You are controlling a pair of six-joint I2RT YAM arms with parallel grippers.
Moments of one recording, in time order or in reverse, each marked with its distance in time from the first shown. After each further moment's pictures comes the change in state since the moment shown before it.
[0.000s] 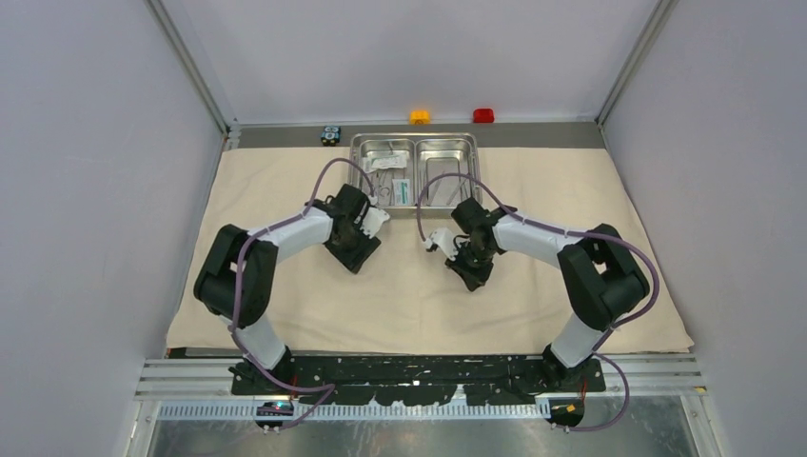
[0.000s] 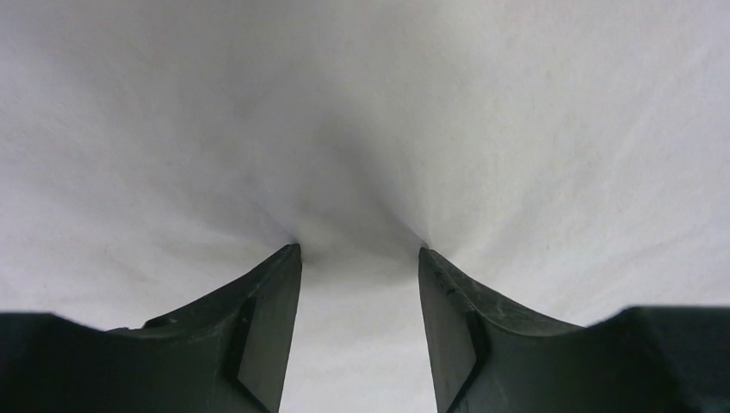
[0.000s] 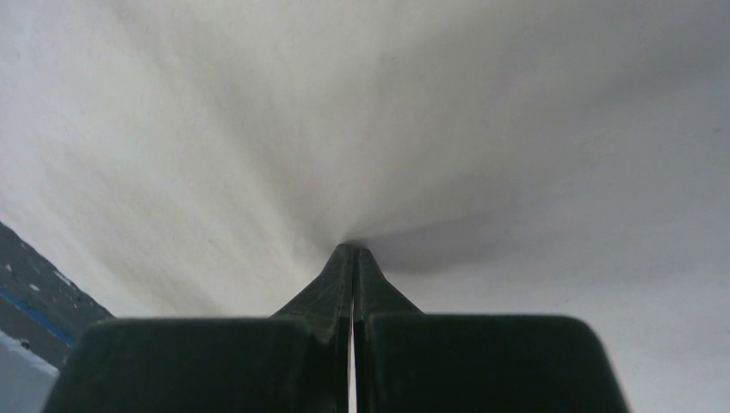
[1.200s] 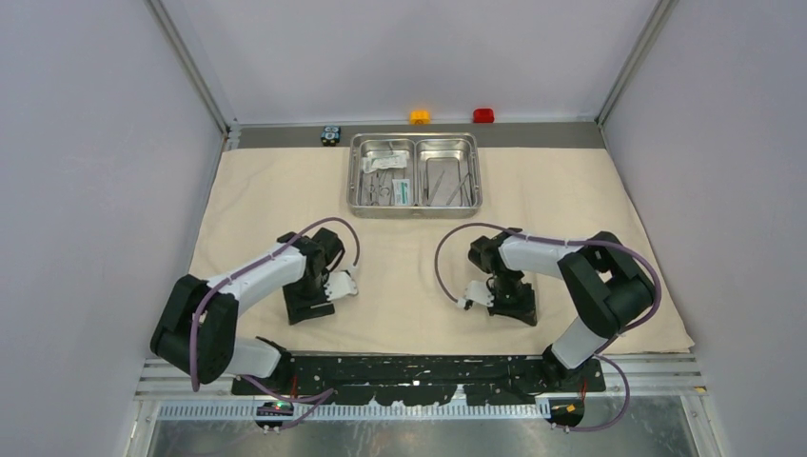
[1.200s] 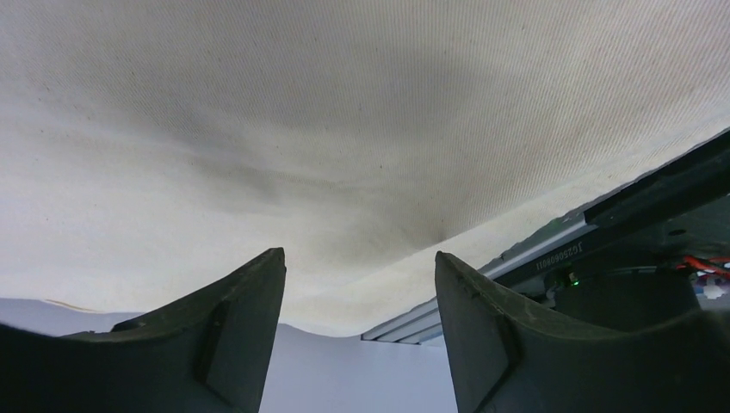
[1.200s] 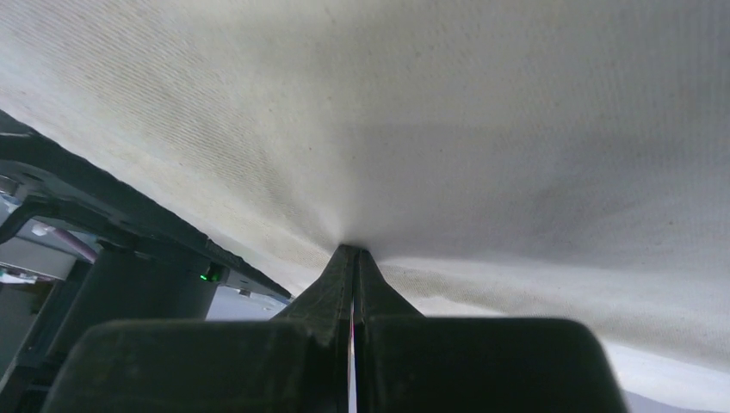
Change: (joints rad) left arm -0.001 -0.363 -0.333 -0.425 -0.235 0.469; right arm 0.008 -0.066 -0.230 -0.352 0.315 -0.270
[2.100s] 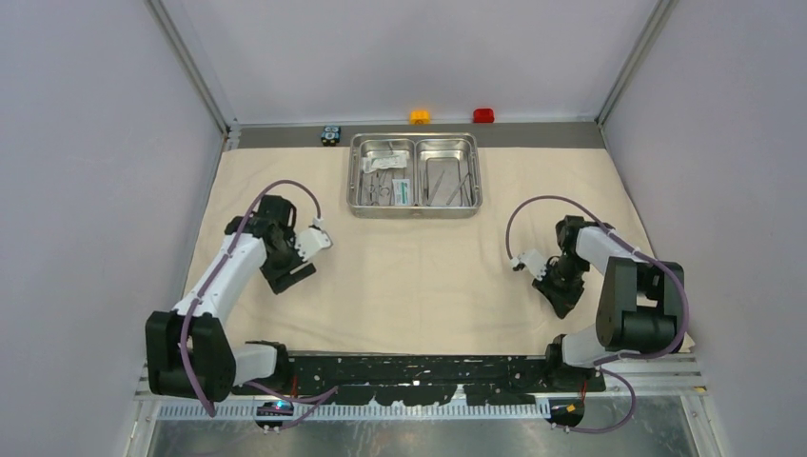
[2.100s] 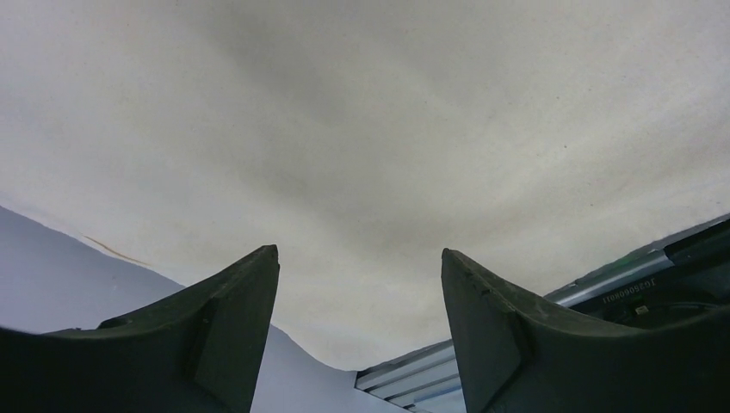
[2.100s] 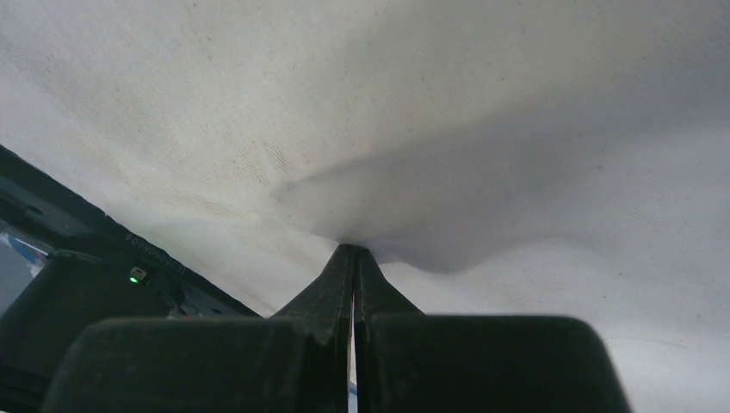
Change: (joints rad) left arm 0.359 -0.130 0.145 0.033 0.116 0.149; right arm -0.707 -0.164 -0.043 0.080 -0.151 -0.259
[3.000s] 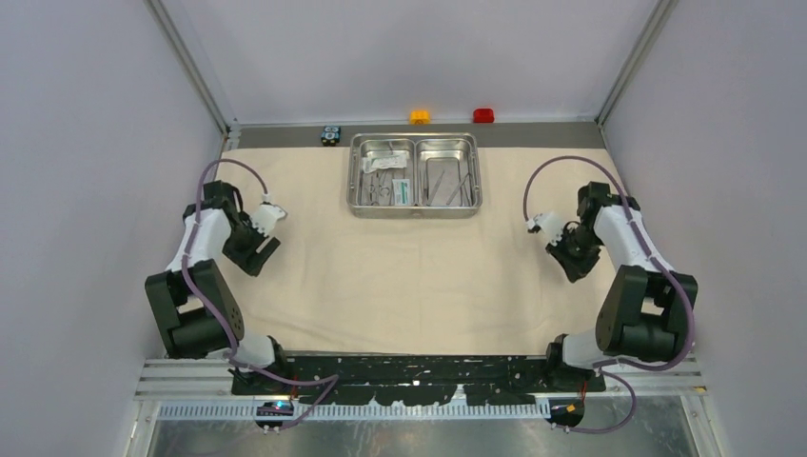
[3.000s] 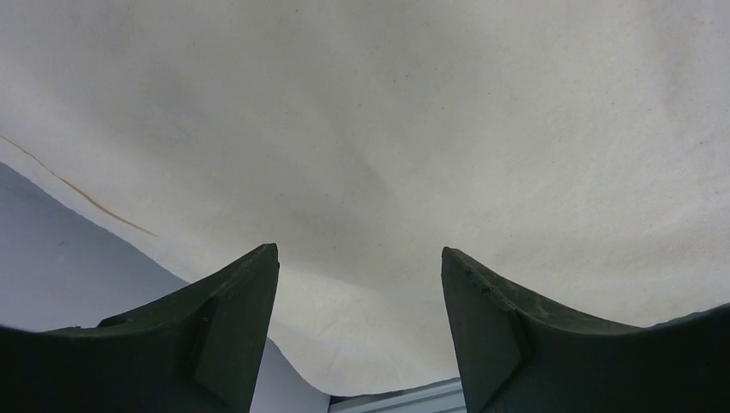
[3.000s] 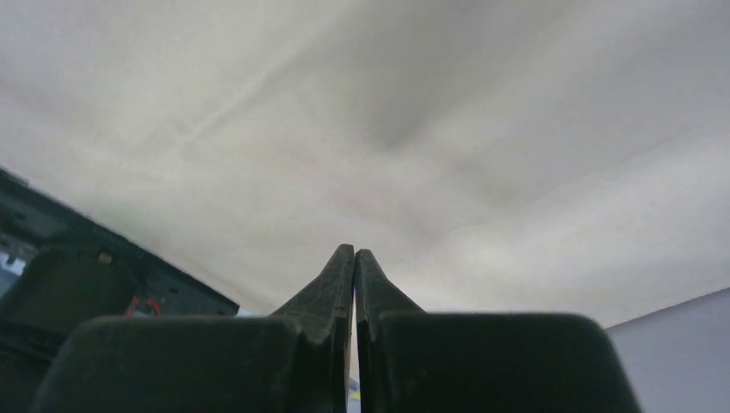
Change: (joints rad) left arm 0.403 0.230 0.140 0.104 0.125 0.074; right arm -0.060 -0.048 0.226 -0.141 0.019 -0.027
